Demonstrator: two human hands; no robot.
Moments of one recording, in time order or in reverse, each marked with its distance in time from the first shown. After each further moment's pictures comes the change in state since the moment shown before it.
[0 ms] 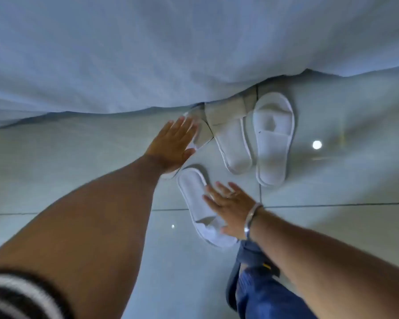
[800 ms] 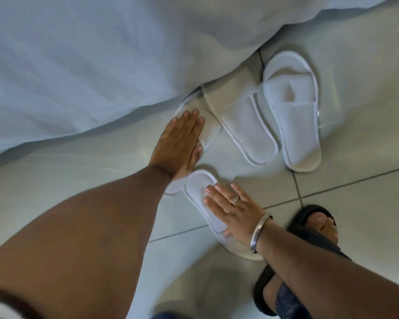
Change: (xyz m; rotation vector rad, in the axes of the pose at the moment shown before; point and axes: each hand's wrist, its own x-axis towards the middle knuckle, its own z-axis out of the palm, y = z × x) left_hand 0.043 -0.031 0.066 0.085 0.261 0.259; right_hand 0.076 -0.051 0.070 -0.027 0.266 0.176
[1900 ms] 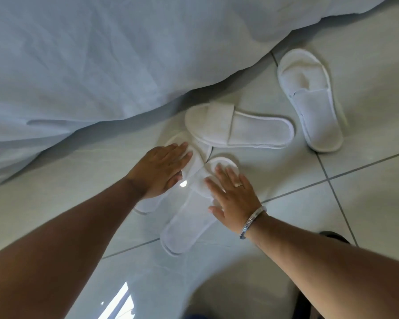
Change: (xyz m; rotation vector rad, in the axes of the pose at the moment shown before) left_hand -0.130 -0.077 -0.019 0.098 -0.202 0.206; right_hand 0.048 -0.081 0.005 0.264 0.249 0.360
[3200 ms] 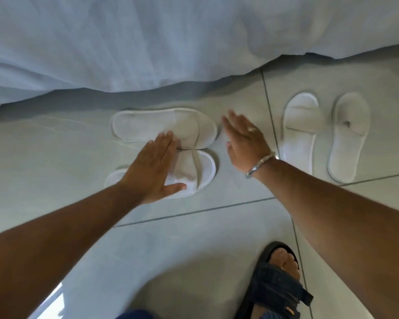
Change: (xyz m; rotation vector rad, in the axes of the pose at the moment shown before) left_hand 0.007 0.082 -0.003 -0.278 0.224 -0.263; right_hand 0.071 0.105 -0.090 -0.167 0.167 -0.095
